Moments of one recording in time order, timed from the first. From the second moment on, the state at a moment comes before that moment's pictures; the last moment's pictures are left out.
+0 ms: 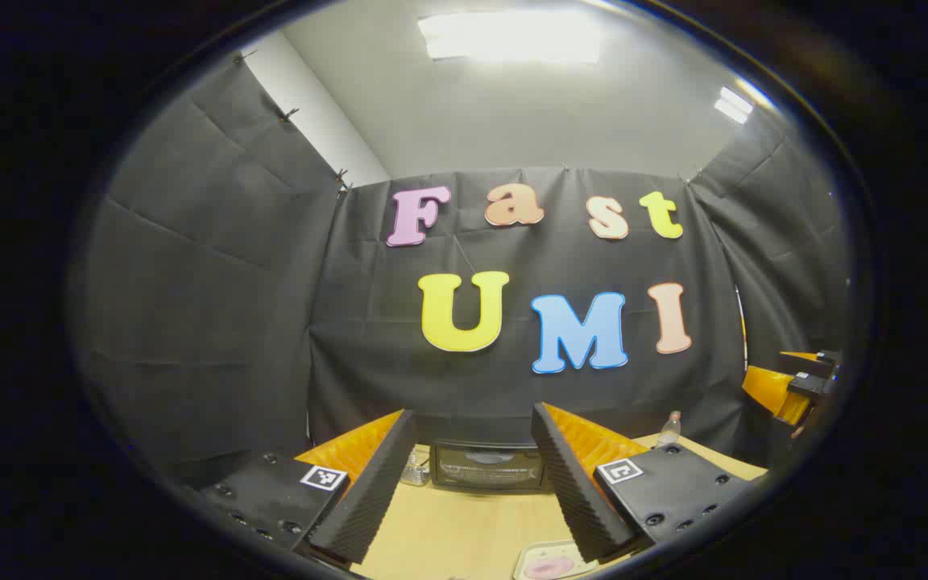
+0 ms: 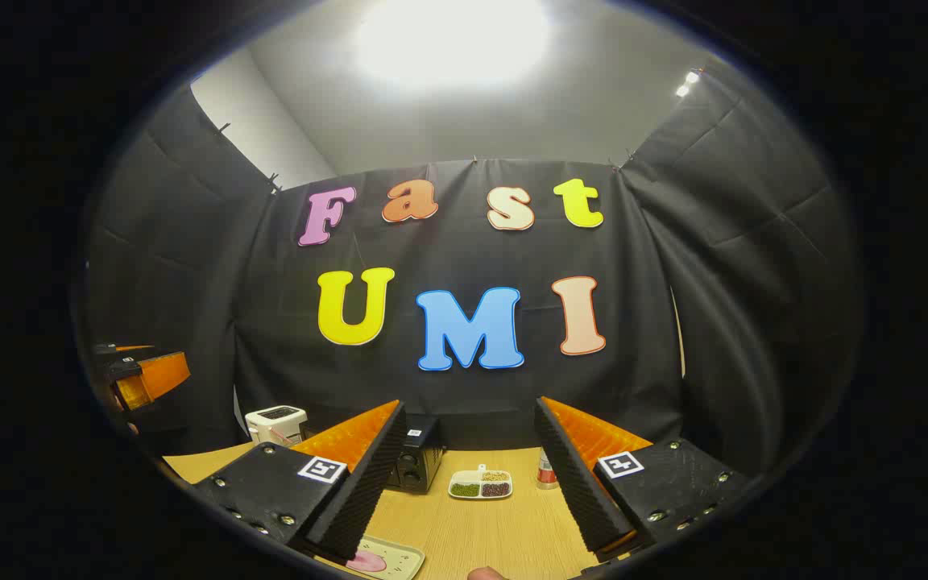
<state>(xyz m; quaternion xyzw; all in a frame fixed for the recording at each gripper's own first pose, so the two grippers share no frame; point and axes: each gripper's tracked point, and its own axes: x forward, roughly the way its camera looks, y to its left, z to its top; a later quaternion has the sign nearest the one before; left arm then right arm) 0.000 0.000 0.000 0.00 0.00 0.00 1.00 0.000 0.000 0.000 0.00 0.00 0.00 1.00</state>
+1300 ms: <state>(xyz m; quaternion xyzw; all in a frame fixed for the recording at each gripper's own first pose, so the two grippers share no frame) 0.232 -0.029 -0.098 0.00 0.03 -0.06 1.00 0.050 0.034 -0.056 -0.02 0.02 0.00 1.00</state>
